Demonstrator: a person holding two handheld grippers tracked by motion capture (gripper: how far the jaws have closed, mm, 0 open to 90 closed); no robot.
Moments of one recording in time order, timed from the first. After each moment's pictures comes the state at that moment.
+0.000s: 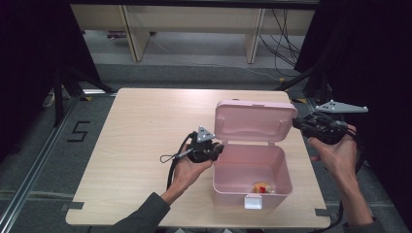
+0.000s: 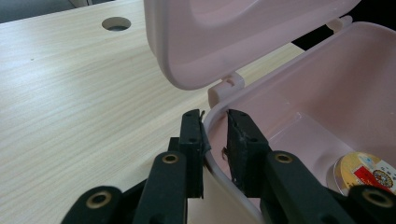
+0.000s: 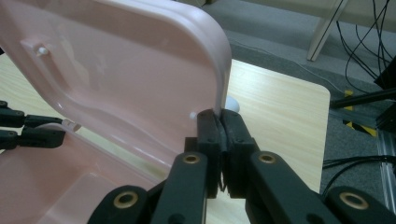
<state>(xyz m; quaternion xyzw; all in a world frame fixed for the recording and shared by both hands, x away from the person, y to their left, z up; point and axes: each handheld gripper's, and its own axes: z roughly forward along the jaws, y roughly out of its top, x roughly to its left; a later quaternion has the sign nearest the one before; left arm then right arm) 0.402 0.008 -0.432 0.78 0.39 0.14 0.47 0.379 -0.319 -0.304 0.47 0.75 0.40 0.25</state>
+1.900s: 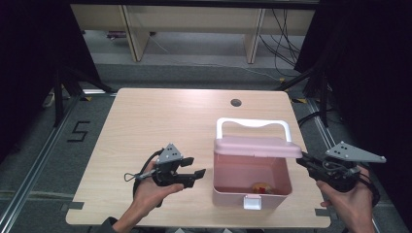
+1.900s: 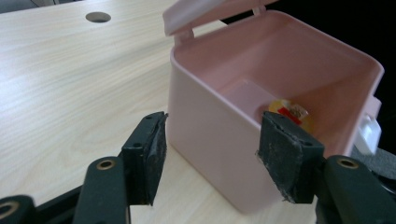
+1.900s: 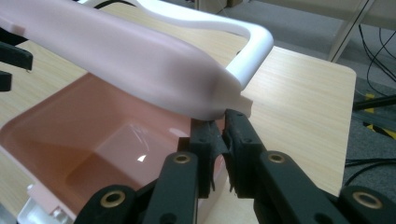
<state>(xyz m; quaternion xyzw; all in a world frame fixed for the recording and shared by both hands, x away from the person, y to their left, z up) 0.324 0.091 -0.409 0.79 0.34 0.09 0.51 0.291 -0.326 -0.338 0.44 0.76 0.42 0.24</state>
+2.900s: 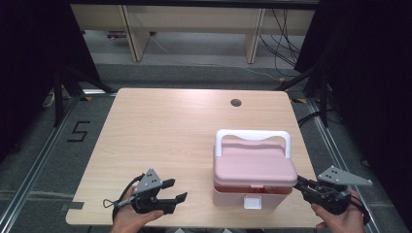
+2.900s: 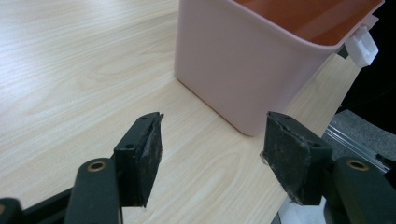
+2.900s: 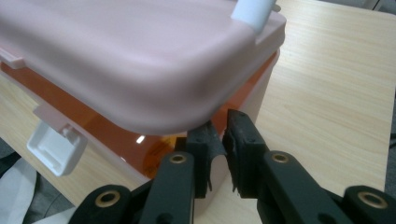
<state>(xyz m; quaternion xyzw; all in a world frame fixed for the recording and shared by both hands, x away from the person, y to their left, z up) 0.279 0.132 -0.446 0.79 0.36 0.09 0.49 0.267 -0.332 -0.393 0.44 0.77 0.41 0.20</state>
